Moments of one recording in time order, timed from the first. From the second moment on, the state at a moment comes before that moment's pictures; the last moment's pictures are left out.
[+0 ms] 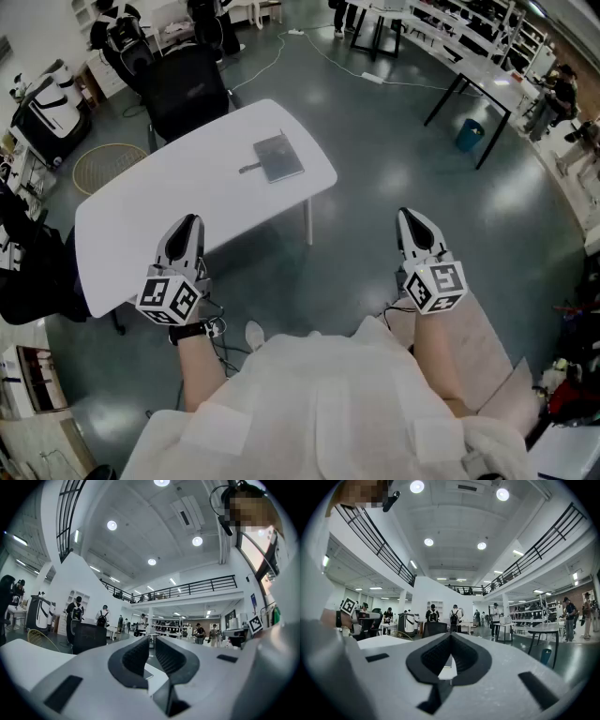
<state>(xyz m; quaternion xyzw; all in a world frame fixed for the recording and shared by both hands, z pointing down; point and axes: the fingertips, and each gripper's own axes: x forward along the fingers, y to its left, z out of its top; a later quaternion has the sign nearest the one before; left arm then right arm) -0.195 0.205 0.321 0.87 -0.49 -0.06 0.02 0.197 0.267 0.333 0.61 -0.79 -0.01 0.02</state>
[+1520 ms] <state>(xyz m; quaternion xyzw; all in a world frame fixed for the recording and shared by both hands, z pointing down) -0.150 0.175 0.355 0.89 -0.45 -0.03 0.05 0.220 0.241 0.349 0.62 -0.78 0.01 0.01</state>
